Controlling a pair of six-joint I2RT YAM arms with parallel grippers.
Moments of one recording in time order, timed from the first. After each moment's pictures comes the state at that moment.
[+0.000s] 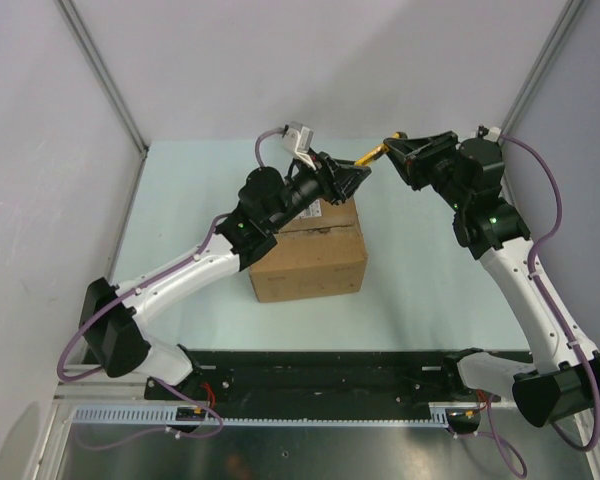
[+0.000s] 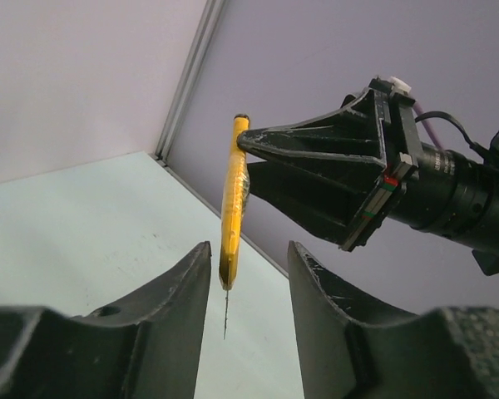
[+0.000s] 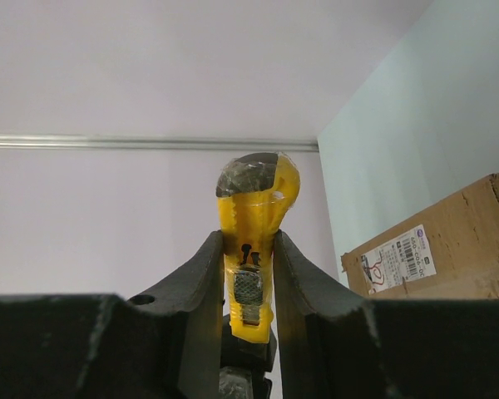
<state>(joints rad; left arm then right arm) -0.83 1.45 1.26 0.39 0.06 -0.48 0.32 1.17 1.31 -0.26 -0.07 1.38</state>
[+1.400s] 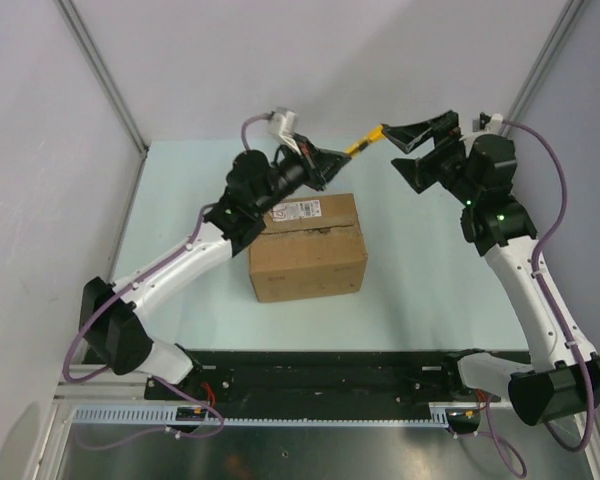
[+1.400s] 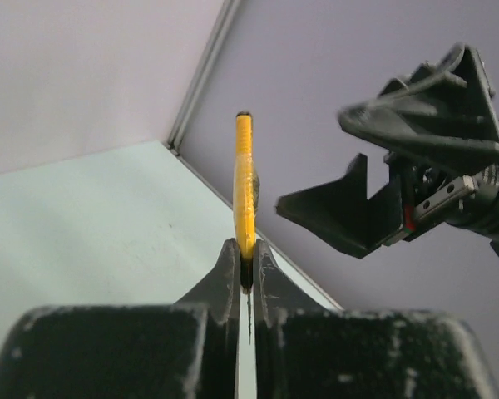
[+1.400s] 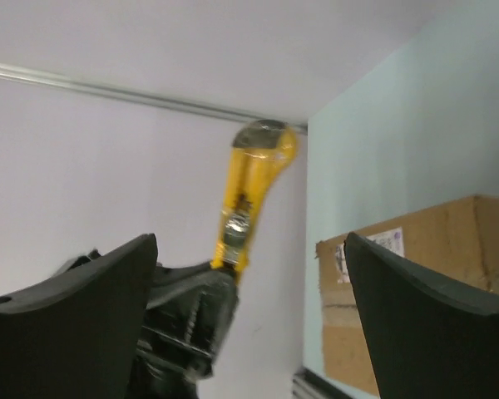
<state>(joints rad) -0.75 1.46 1.28 0.34 0.14 -0.51 0.27 1.17 1.31 -0.23 -0.22 1.26</state>
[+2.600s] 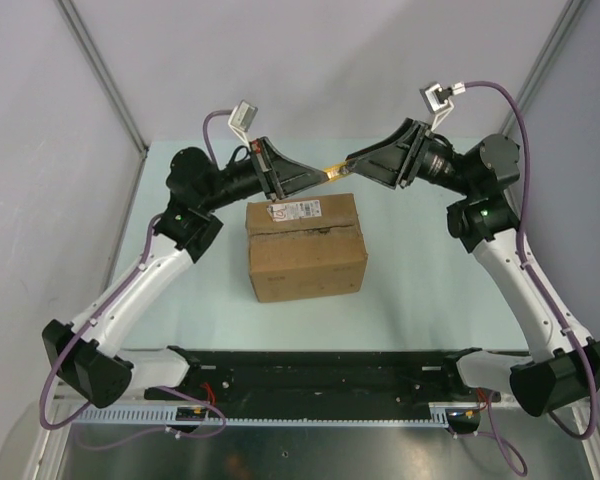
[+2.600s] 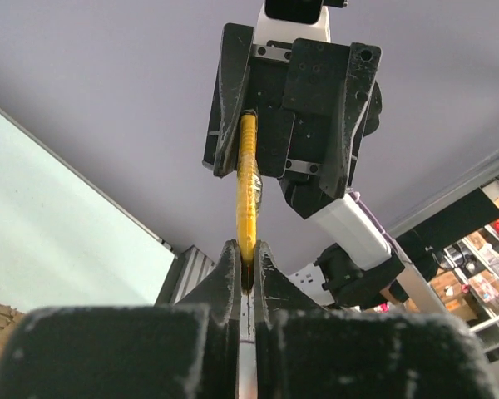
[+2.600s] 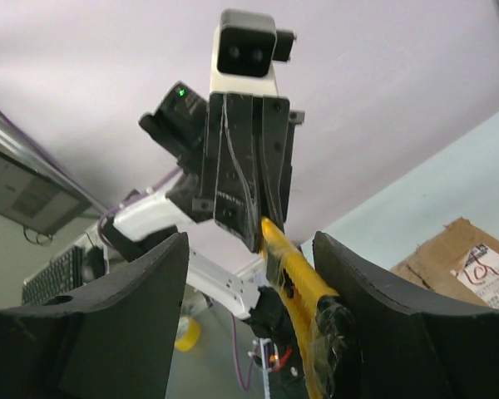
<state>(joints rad) -0.54 1.26 1.28 0.26 0.73 -1.02 0.34 1.22 1.33 0.31 -0.92 1.00</state>
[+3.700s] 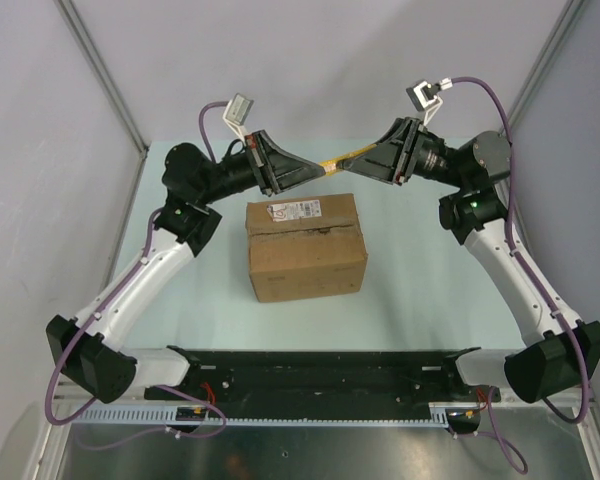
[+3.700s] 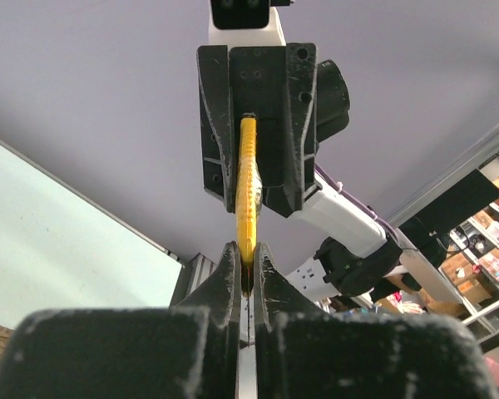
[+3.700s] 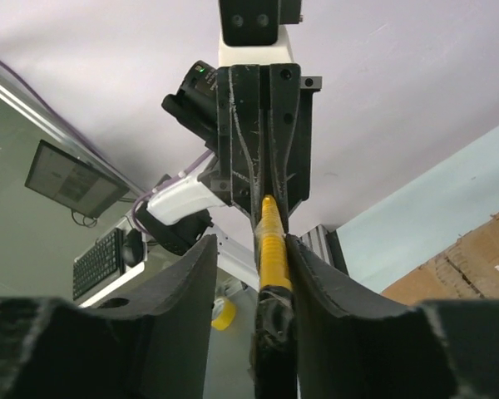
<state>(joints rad) -0.50 1.29 1.29 0.36 0.80 -1.02 0.34 1.29 1.34 0.47 -1.01 1.17</state>
